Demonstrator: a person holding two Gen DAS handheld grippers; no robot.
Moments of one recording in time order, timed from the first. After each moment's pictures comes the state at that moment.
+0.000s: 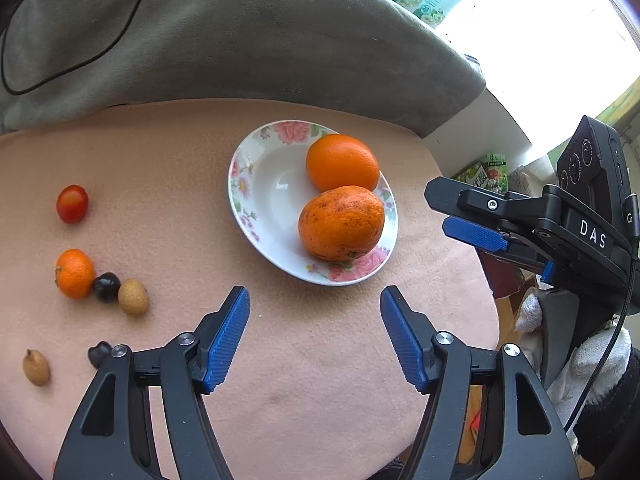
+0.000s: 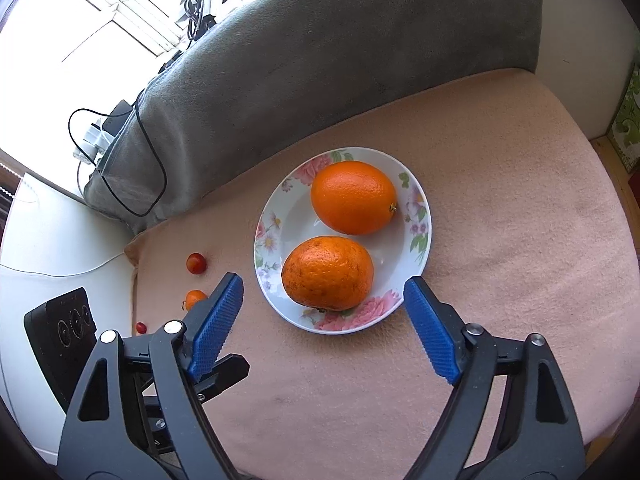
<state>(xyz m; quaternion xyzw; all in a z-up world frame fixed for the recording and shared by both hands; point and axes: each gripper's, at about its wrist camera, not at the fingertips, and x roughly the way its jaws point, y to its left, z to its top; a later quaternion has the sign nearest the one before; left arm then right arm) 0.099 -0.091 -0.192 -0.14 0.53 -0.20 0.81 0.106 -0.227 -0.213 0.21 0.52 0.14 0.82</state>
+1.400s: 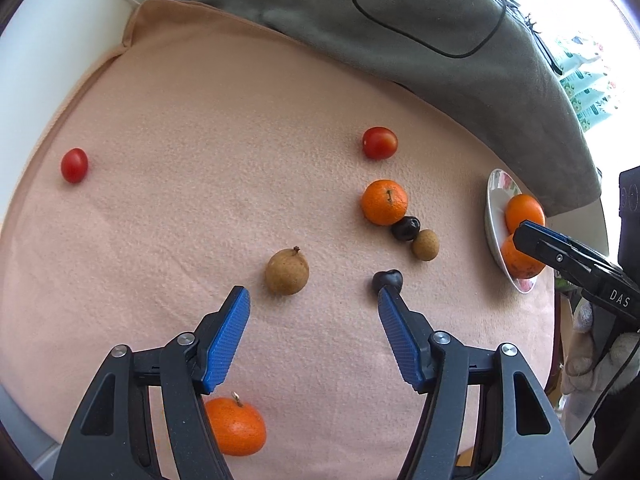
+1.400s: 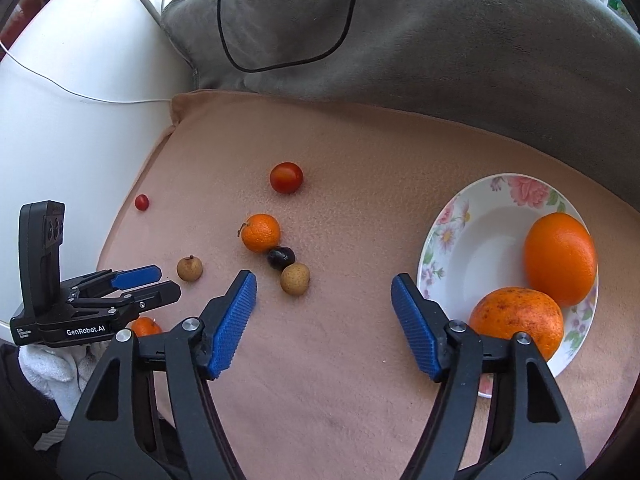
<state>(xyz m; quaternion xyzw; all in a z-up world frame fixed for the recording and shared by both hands) 0.027 0.091 -0.229 -0.24 0.55 0.03 0.80 0.127 -0.040 -0.224 -0.05 0.55 0.33 0.77</state>
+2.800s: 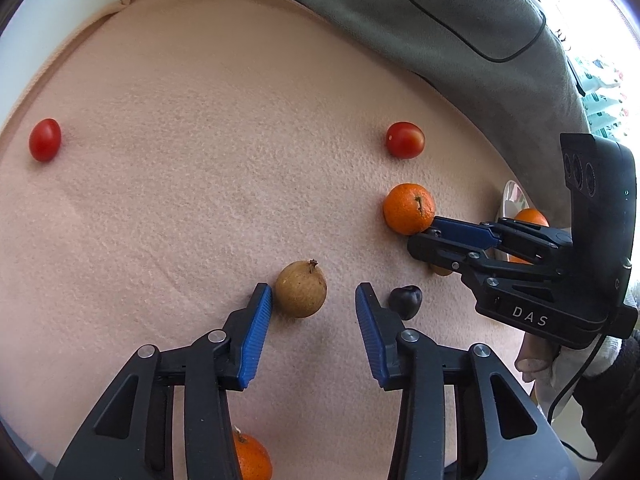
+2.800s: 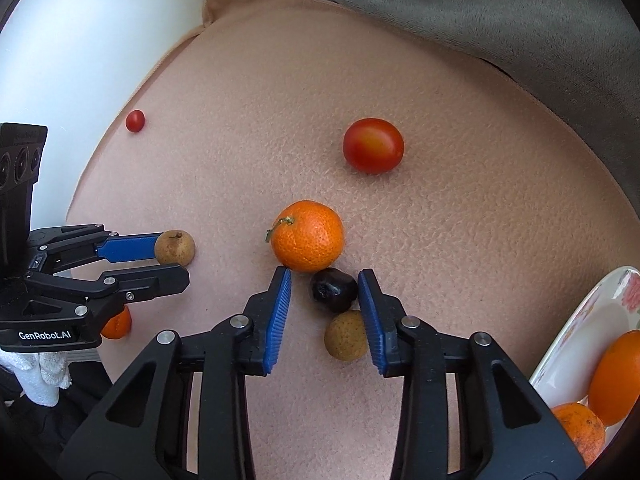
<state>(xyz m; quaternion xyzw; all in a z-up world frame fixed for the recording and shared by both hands) 0.048 0.099 -0.256 -0.29 0.56 0.01 0.77 0.141 0.052 -0.291 -0.17 0.58 0.40 0.68</state>
